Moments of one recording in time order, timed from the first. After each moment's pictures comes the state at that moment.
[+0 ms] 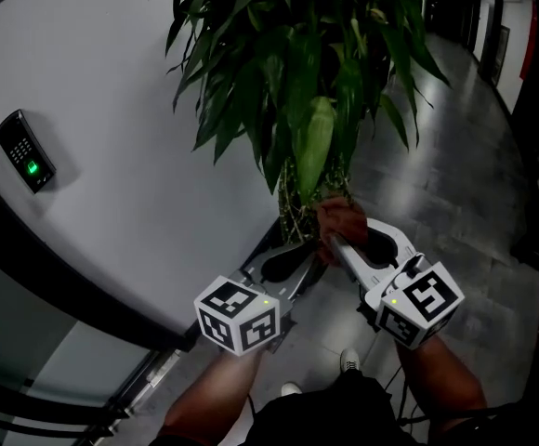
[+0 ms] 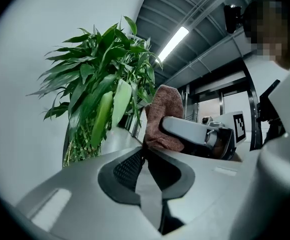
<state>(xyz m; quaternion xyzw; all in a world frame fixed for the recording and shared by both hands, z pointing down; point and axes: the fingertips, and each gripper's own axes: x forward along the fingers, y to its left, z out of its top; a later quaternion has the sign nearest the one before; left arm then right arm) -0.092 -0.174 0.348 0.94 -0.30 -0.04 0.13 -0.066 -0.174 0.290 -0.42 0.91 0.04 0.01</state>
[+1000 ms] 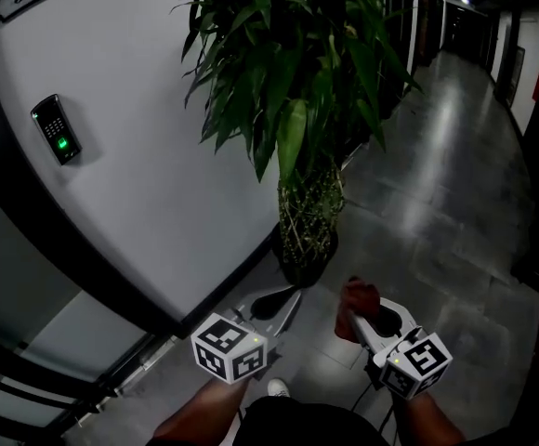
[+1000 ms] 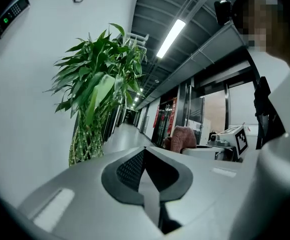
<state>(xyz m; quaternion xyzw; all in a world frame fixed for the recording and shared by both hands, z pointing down) -0.064 -0.056 0.388 0.93 -0.34 -0.01 0.14 0.028 -0.032 0.390 -0.42 0.90 -0.07 -0.01</state>
